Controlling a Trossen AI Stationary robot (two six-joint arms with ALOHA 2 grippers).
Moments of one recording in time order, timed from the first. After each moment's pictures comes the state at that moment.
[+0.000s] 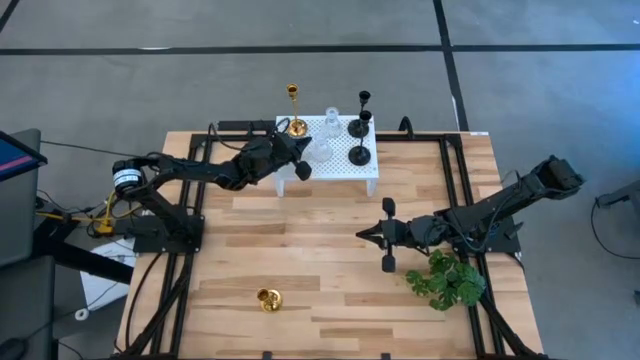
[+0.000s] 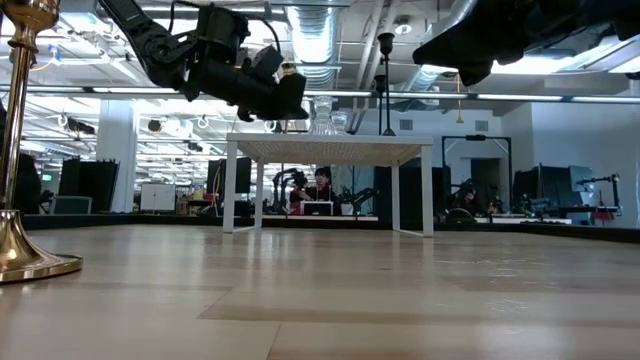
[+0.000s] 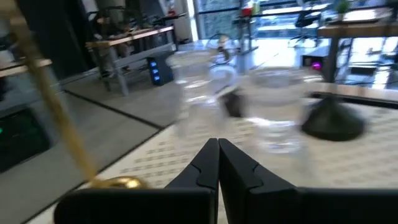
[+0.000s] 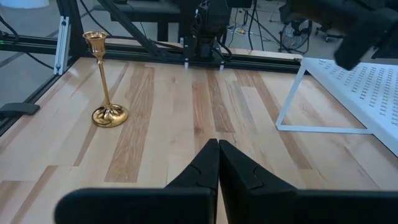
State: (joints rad) left arm 0.39 1.39 0.73 0.74 -0.29 0.16; right arm 0.37 1.19 0.53 0.34 0.42 0.03
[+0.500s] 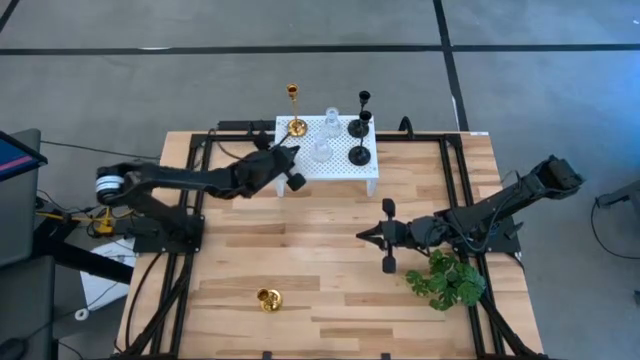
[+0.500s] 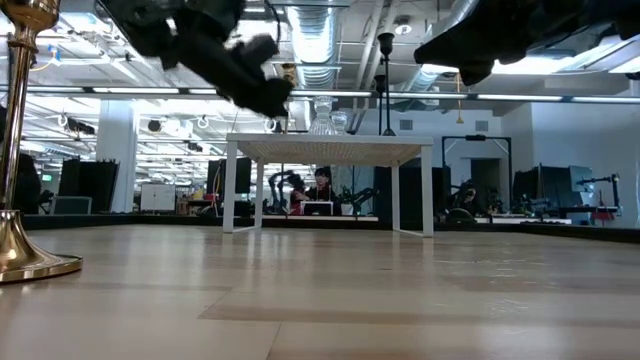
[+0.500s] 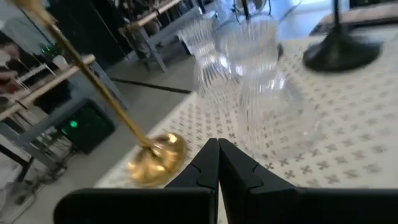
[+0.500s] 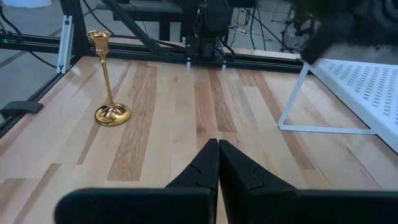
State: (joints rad) left arm 0.24 1.23 0.73 0.40 -0.61 0.31; right arm 0.37 1.19 0.53 0.34 0.42 0.03
